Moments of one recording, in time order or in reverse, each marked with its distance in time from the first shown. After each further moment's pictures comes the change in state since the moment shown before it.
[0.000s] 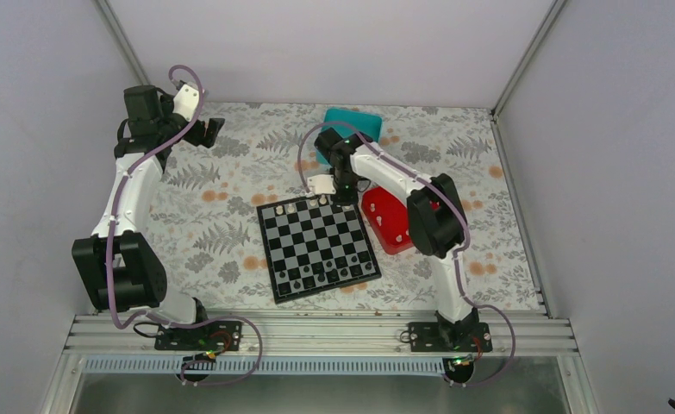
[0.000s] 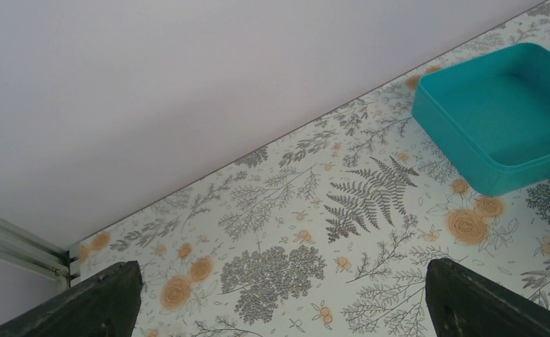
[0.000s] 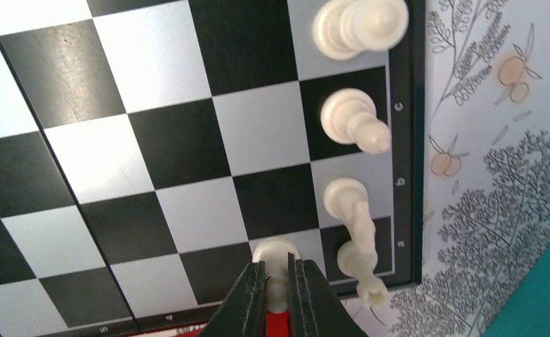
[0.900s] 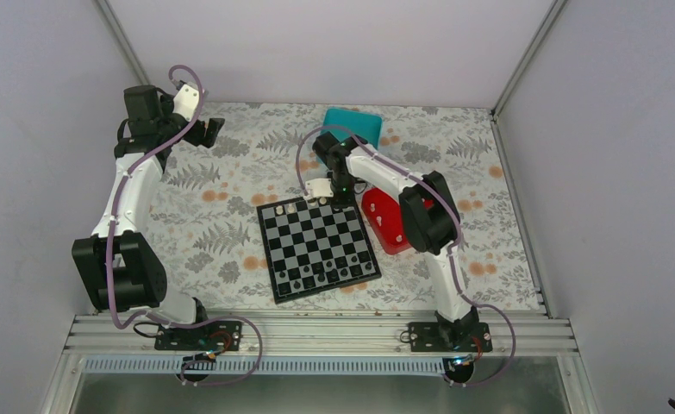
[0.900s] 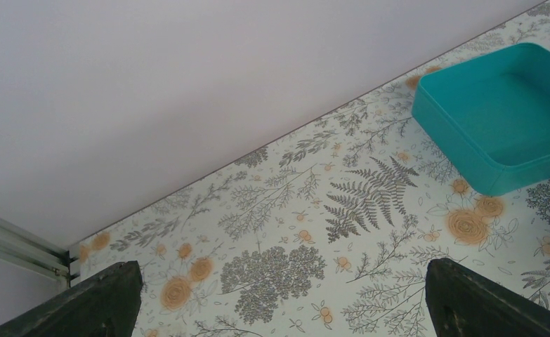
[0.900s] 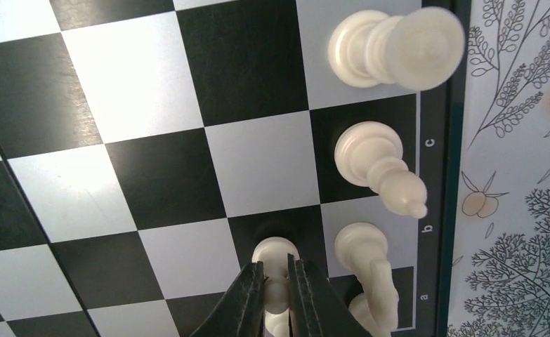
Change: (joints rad) left arm 0.000 0.000 0.000 0.000 0.000 0.000; right arm 0.002 0.066 0.014 0.022 -0.032 -0.019
